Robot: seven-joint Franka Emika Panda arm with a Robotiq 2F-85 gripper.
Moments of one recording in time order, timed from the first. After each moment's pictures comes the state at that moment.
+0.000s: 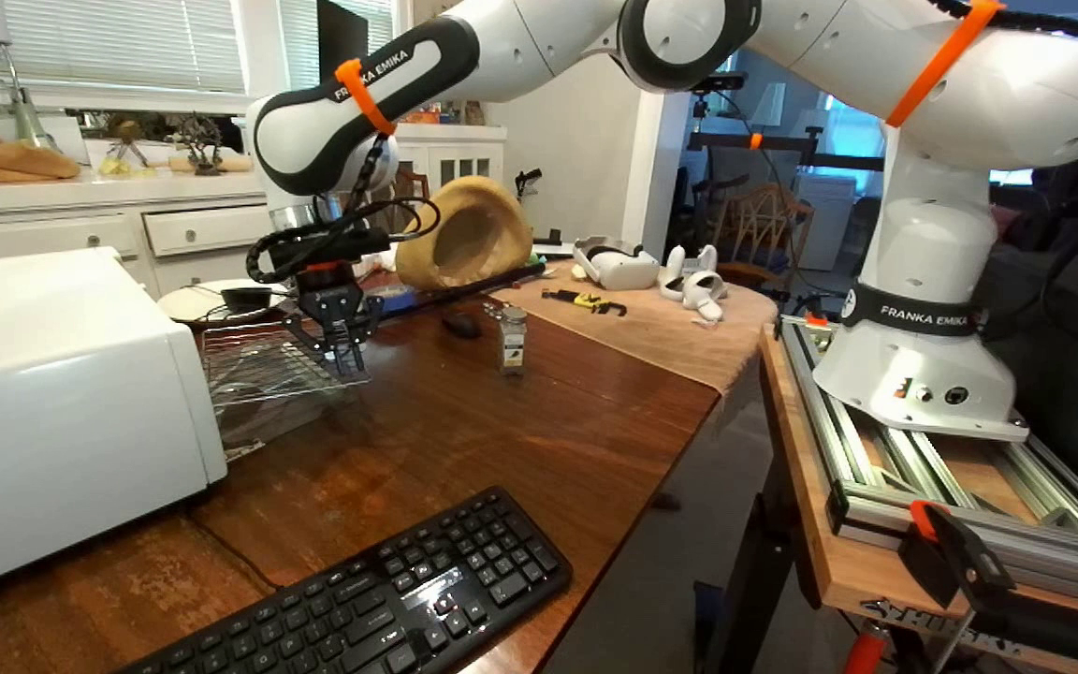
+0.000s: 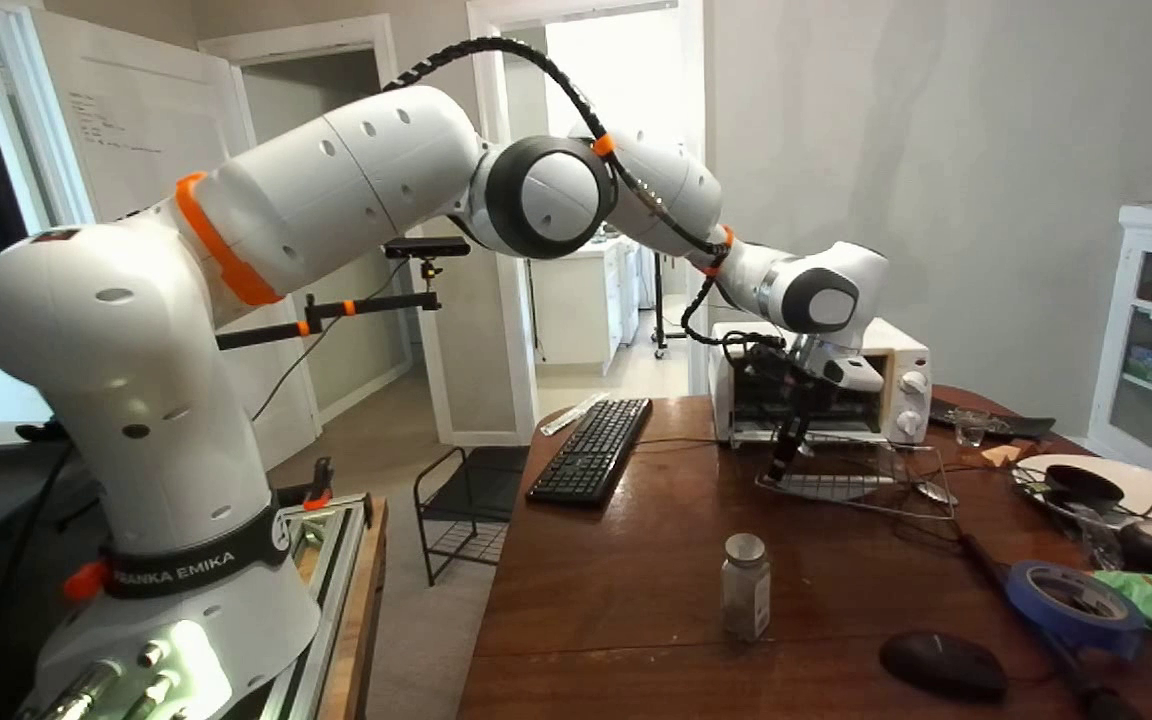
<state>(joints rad) 0.18 1.14 -0.01 -0.99 0.14 1.88 0.83</state>
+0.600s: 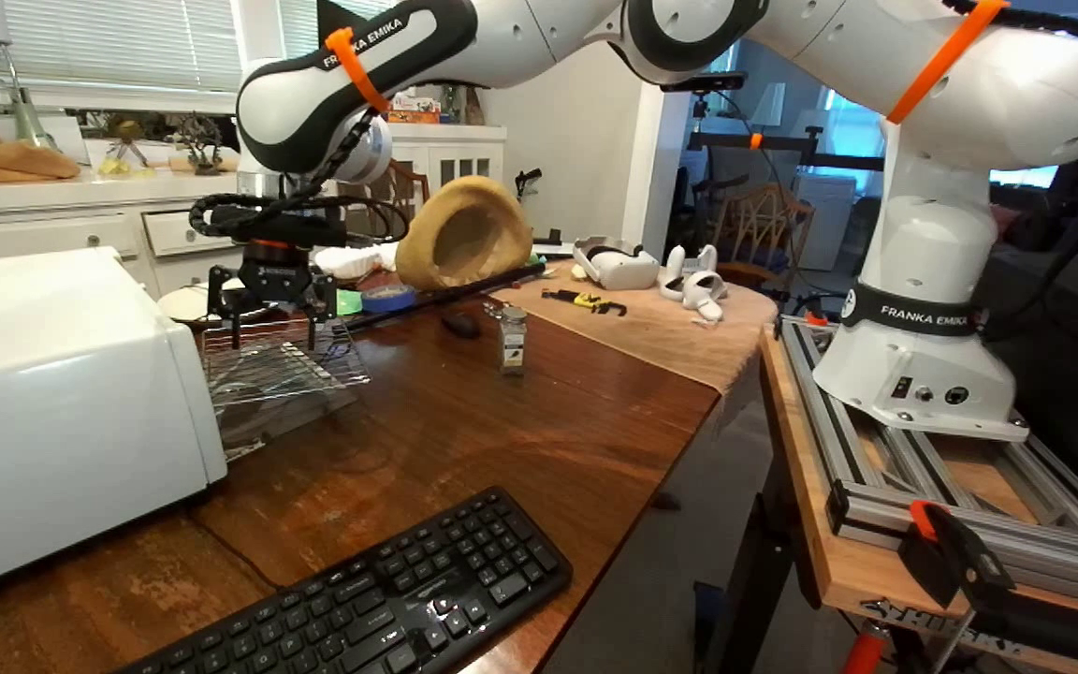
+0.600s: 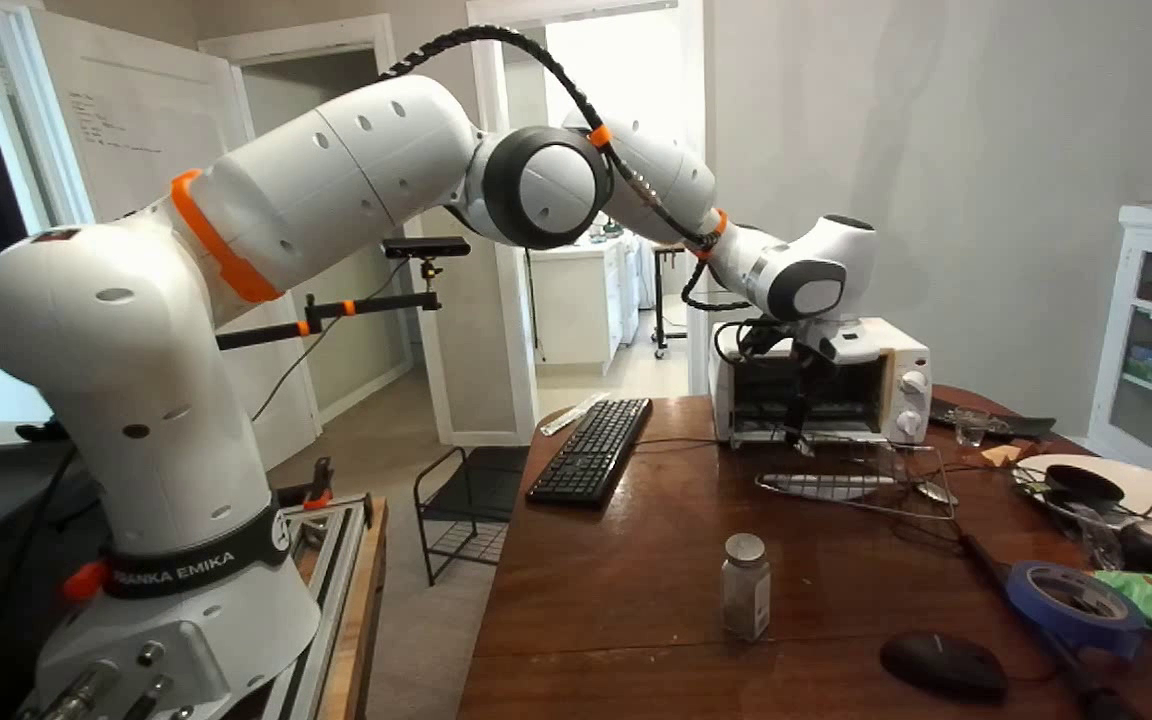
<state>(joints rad) 0.18 1.11 0.05 -1.02 0.22 2.18 0.91</state>
